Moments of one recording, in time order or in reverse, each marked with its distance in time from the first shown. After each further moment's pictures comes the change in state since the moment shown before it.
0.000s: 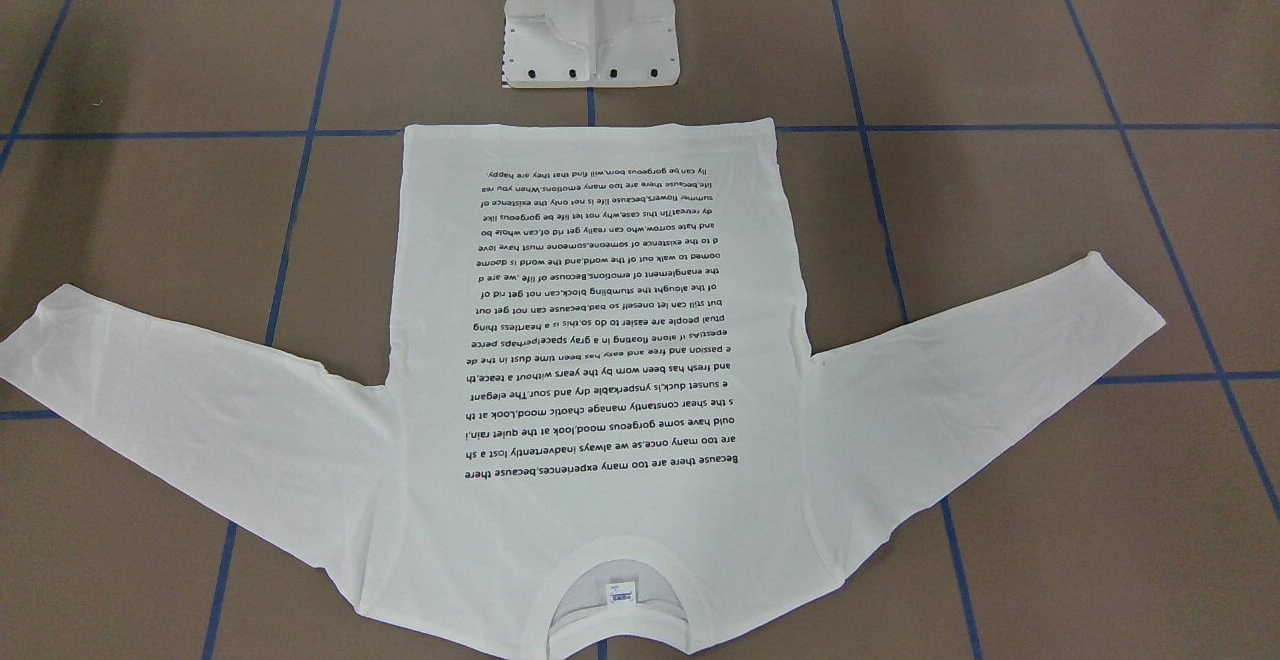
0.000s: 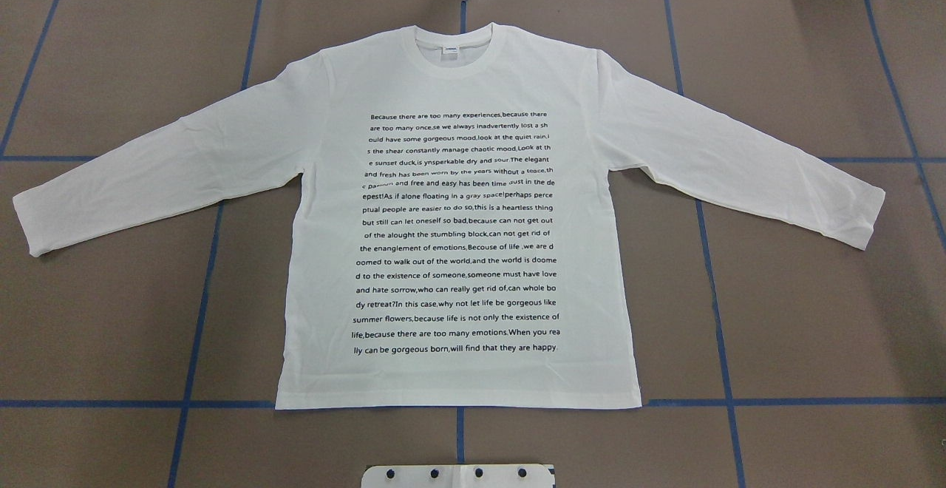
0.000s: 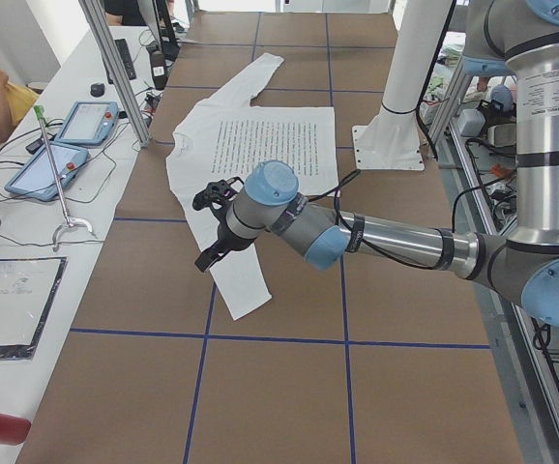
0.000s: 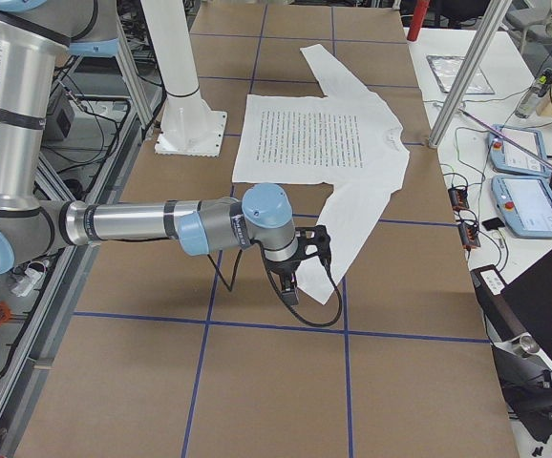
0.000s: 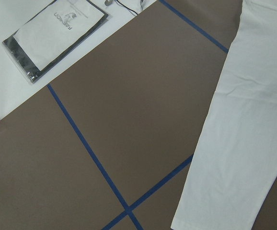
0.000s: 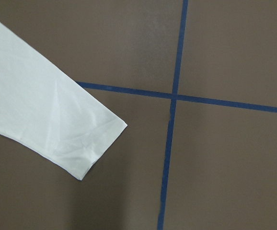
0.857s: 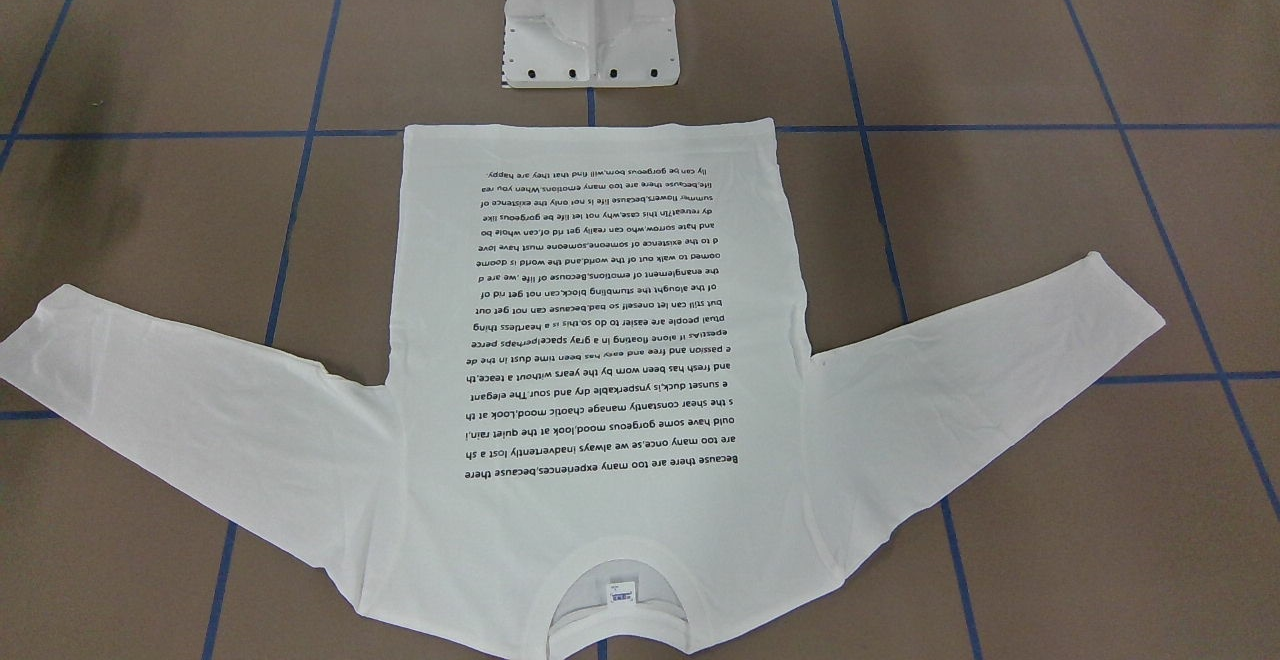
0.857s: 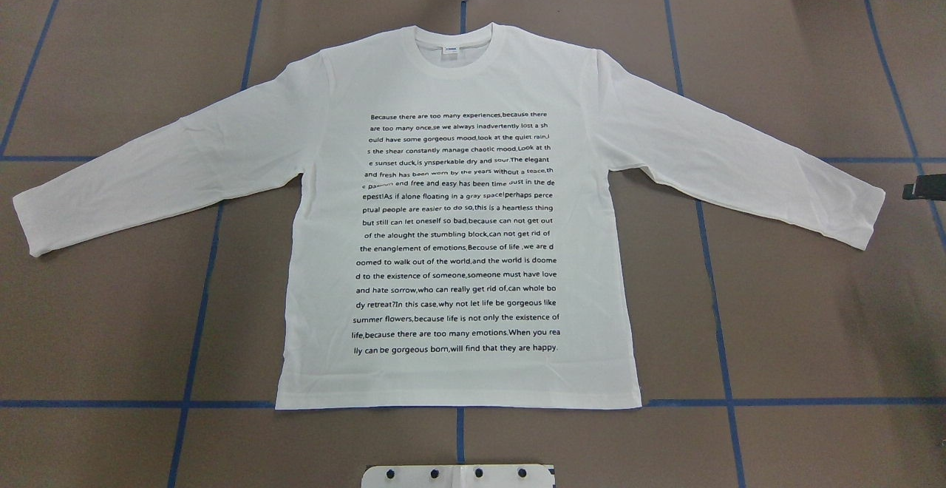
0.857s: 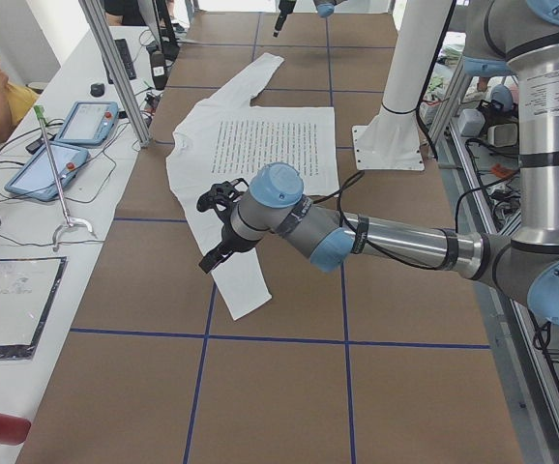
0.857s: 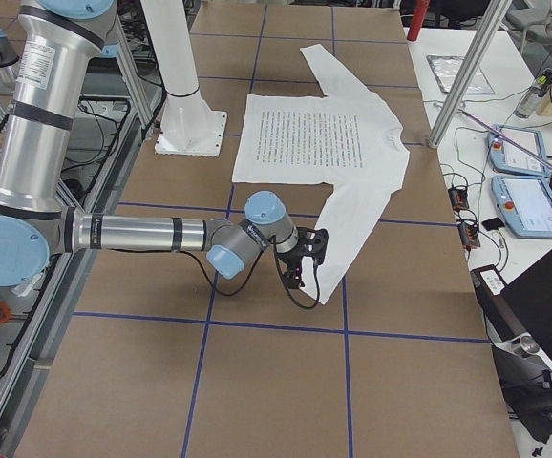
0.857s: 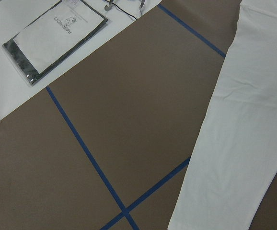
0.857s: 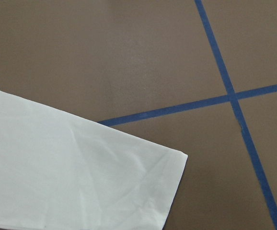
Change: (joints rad) left arm -0.001 0.020 -0.010 -0.005 -0.003 0.002; right arm -0.455 -0.010 -0.161 0.602 -0.340 0.862
